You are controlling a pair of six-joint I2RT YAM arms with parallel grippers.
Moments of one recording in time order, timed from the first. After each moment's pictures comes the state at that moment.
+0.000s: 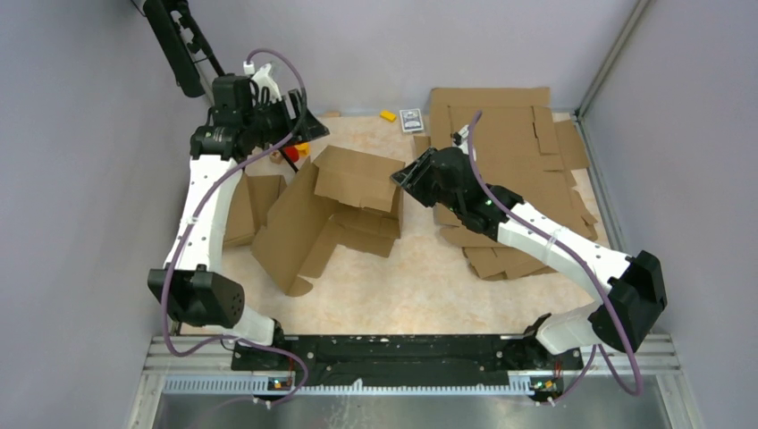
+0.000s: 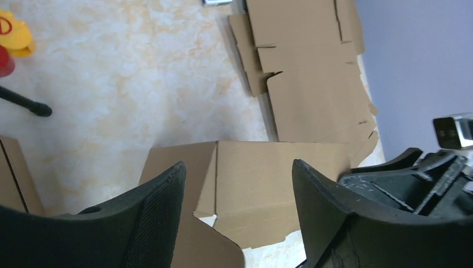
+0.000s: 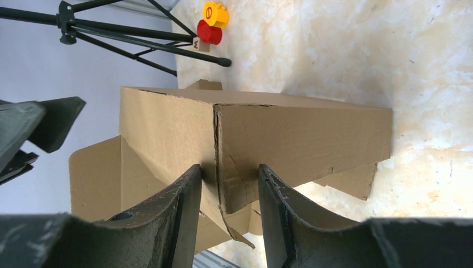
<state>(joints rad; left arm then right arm) -0.05 1.50 1.71 -0.72 0.53 -0.35 0.79 1.39 1.20 -0.26 0.24 1.17</state>
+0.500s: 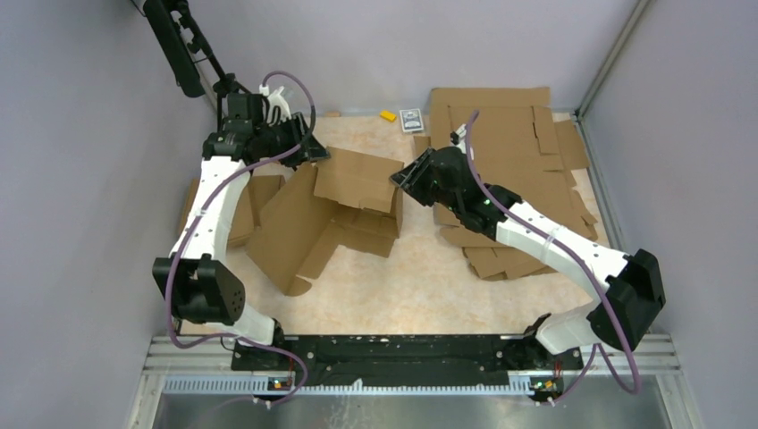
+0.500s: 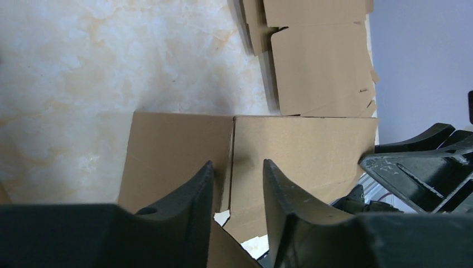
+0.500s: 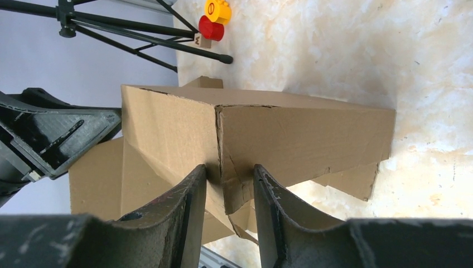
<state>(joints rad) -0.06 1.54 1.58 -0.76 0.60 -0.34 0.79 1.40 1.20 -0.25 0.22 1.15</state>
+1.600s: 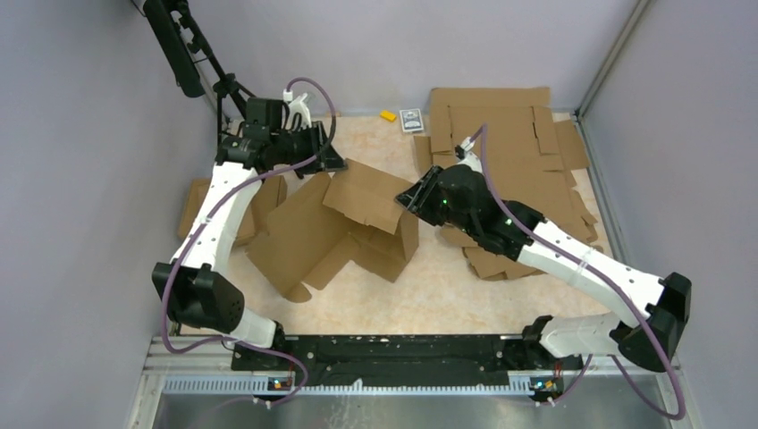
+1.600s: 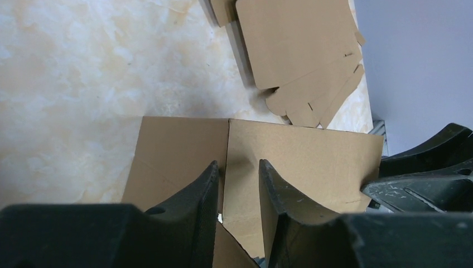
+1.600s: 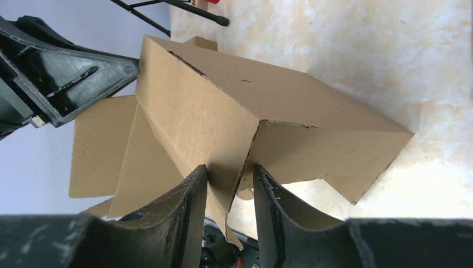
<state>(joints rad) -0.17 1.49 1.55 -0.77 0.61 -0.34 0.90 1.25 1.18 -0.41 0.27 1.13</state>
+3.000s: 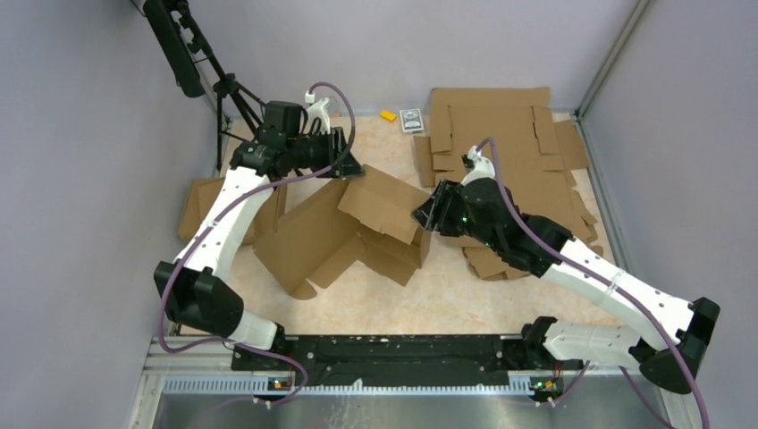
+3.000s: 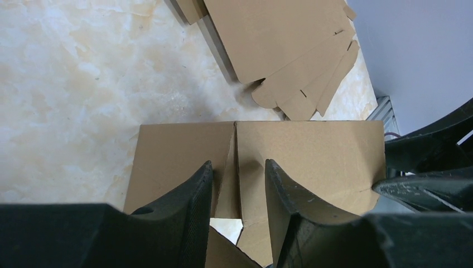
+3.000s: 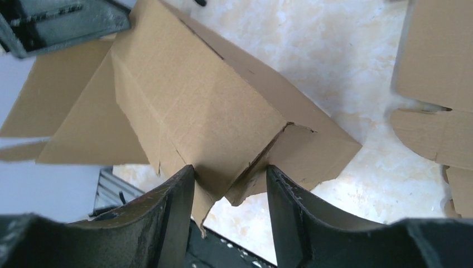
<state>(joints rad) -0.28 1.48 1.50 -0.70 0.61 -0.30 0.90 1.06 1.07 -0.48 0.26 0.84</state>
